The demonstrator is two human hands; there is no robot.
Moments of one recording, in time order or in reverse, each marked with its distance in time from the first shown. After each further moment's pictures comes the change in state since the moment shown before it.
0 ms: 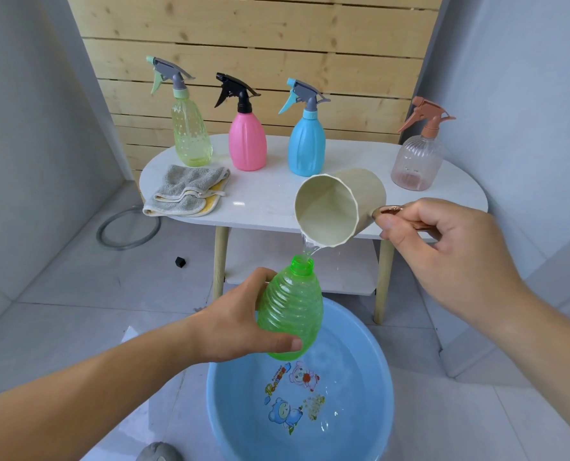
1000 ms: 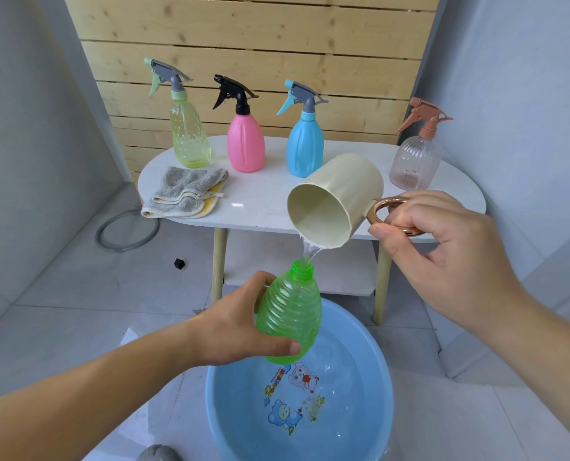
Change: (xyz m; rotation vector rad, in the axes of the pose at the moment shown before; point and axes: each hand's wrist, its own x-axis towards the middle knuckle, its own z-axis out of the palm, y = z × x) left_hand 0.001 -0.002 0.001 0.012 -0.008 -0.018; right_hand 0.002 0.009 0.001 -0.154 0.081 -0.371
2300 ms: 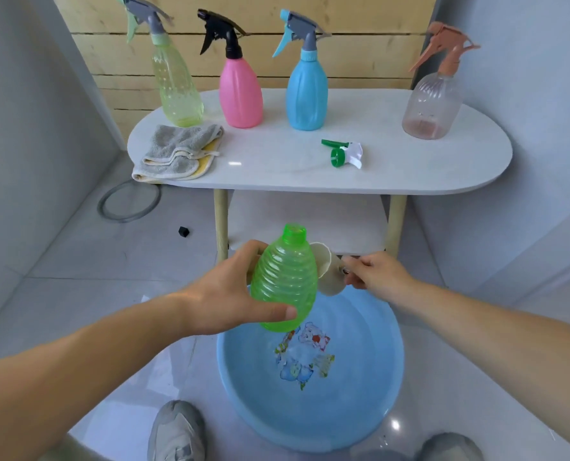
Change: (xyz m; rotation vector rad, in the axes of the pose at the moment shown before) left_hand -0.004 -0.016 -0.003 0.000 -0.008 -0.085; right_hand -0.103 0.085 0.139 0.400 -0.568 1.057
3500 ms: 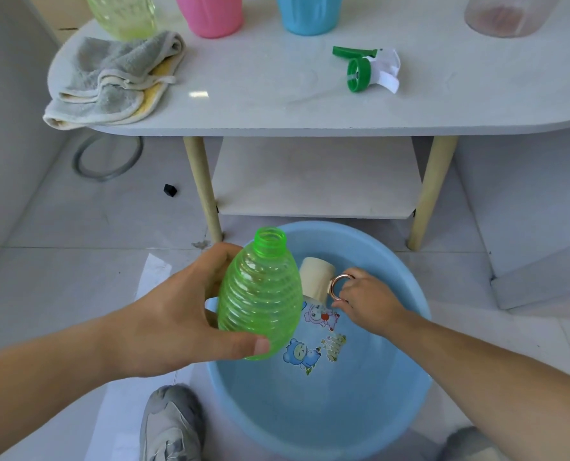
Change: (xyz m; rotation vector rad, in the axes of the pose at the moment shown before) left_hand 0.017 -0.046 0.009 -0.211 -0.108 -0.111; right_hand 0.069 0.148 0.087 -0.933 -0.299 -0.412
